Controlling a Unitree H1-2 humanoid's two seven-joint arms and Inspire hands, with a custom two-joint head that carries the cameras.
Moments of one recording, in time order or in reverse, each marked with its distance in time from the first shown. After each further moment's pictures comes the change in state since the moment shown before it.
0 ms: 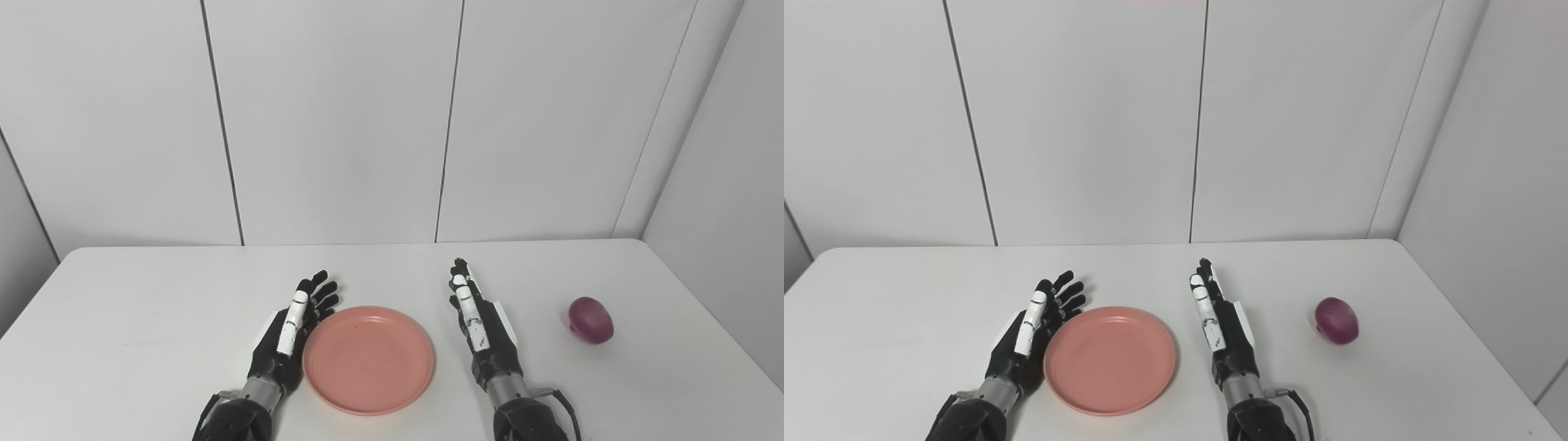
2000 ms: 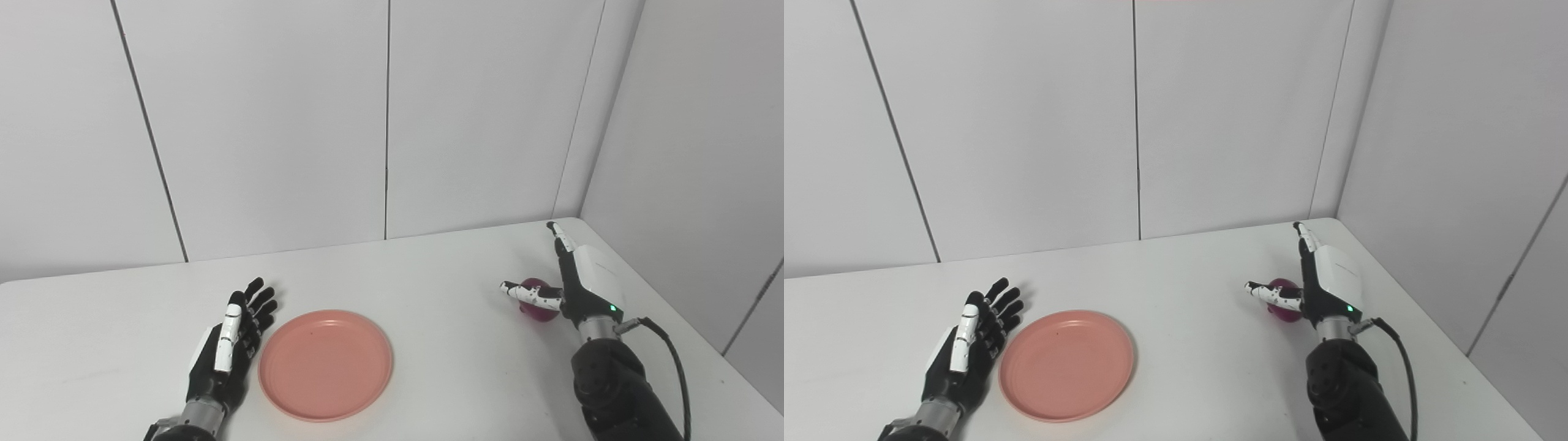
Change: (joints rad) left arm 0.005 0.029 0.048 0.013 -0.026 -0.041 -0.025; right arm -0.016 -0.395 -0.044 -0.042 -0.696 0.293 -0.142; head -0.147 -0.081
